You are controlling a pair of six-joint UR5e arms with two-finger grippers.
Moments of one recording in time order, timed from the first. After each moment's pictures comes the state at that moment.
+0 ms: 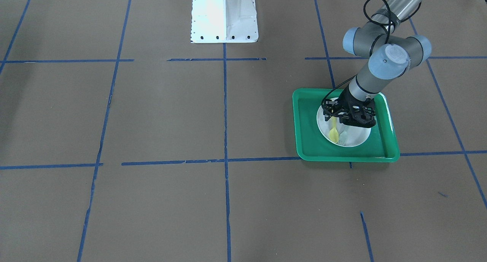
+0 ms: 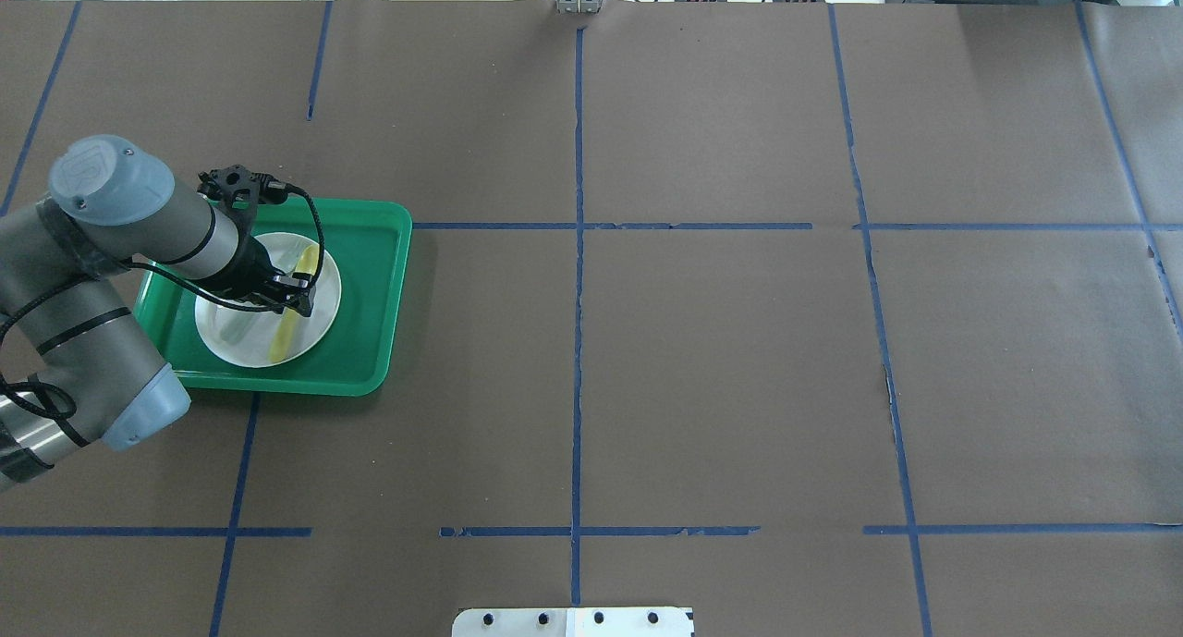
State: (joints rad) left arm -0.76 -1.85 -1.61 -2.00 -2.11 -0.91; right arm 1.58 -1.65 1.61 -1.51 2.28 0.03
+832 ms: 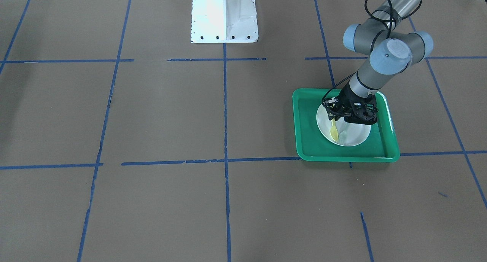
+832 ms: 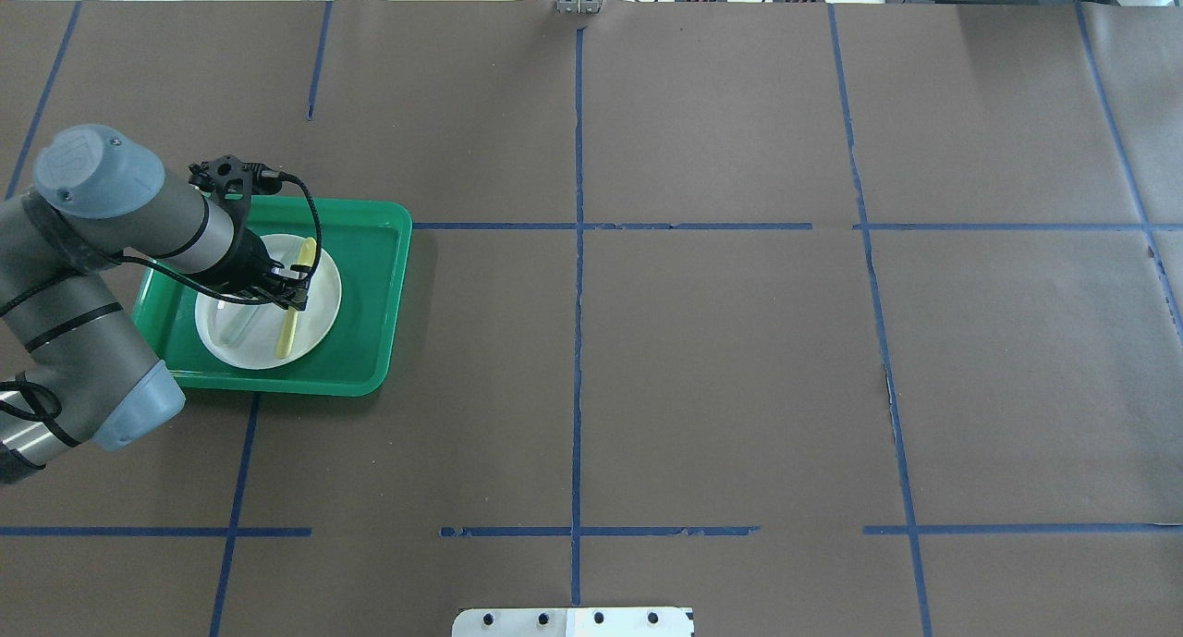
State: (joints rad) left arm -0.77 -1.84 -1.69 -1.94 -2.11 -0.96; right arm 1.58 -1.66 1.61 -1.51 2.28 0.03
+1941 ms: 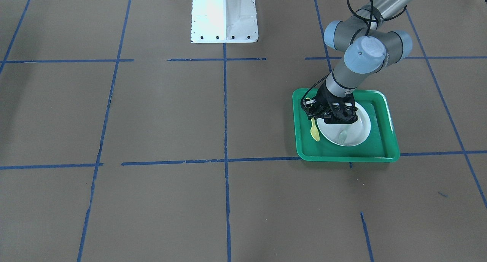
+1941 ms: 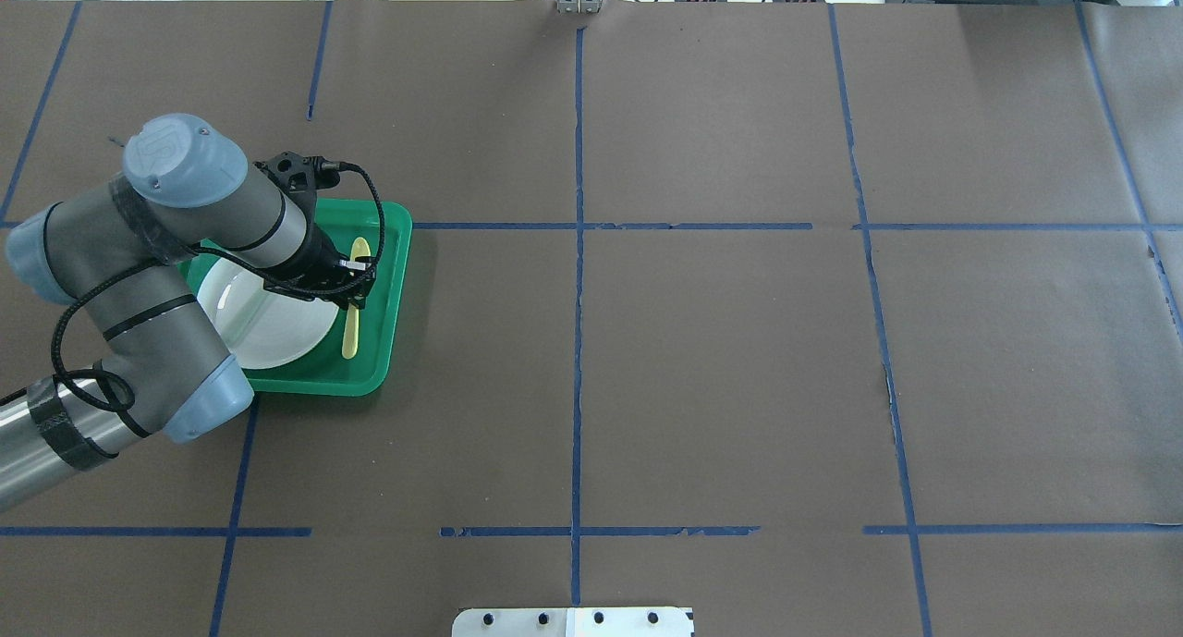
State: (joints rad) left arm -0.72 -1.97 -1.63 -1.89 -2.11 -1.12; right arm 1.58 -1.65 1.61 -1.51 2.28 0.03
